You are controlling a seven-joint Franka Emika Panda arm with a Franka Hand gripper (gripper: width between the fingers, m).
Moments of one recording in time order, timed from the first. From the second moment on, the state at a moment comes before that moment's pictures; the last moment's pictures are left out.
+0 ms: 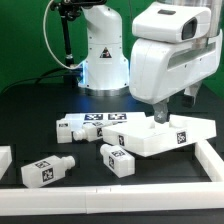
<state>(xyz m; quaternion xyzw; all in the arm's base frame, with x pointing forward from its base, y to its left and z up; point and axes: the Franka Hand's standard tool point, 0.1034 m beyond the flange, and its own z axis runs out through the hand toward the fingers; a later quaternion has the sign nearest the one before) 0.606 0.077 0.114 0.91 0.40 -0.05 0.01</state>
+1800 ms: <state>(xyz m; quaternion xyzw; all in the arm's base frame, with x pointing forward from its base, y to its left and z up) 0.594 0.000 0.057 0.94 0.33 -0.09 -0.03</state>
